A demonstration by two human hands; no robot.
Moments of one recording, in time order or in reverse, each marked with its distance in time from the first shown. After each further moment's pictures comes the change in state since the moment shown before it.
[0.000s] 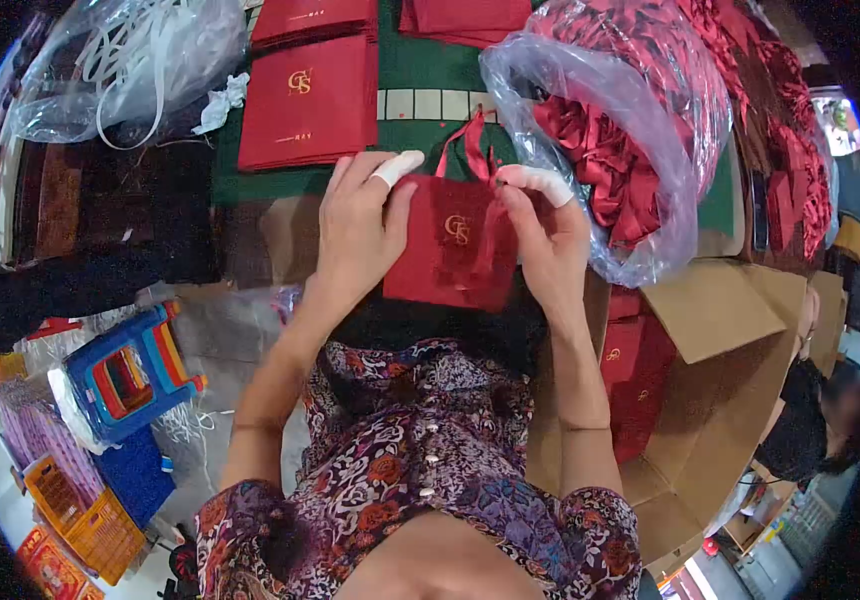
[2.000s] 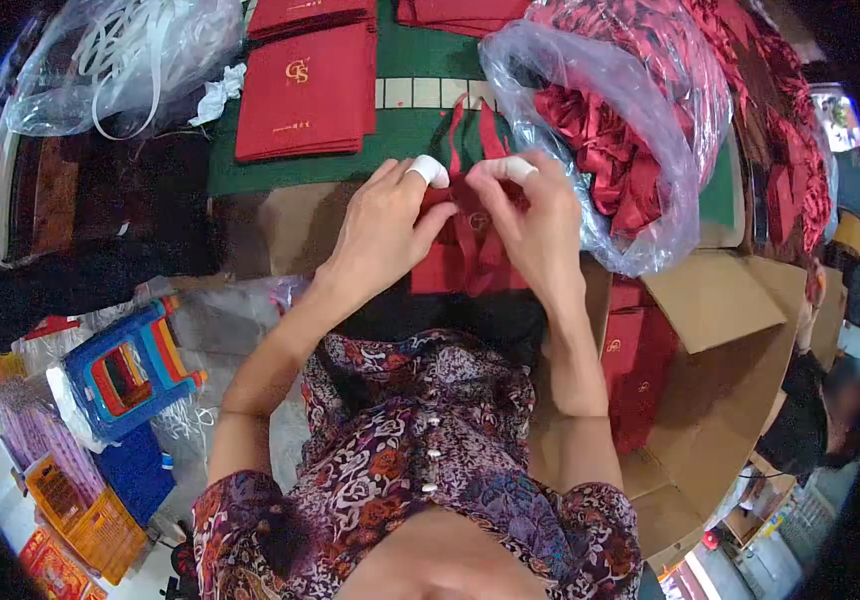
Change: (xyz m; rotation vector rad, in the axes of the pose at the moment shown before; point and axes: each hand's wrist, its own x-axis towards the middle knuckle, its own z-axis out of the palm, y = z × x) left_hand -0.002 0.015 0.004 -0.112 -0.202 0.043; right_hand 0.012 -0.008 0.005 -0.628 -0.058 -0.257
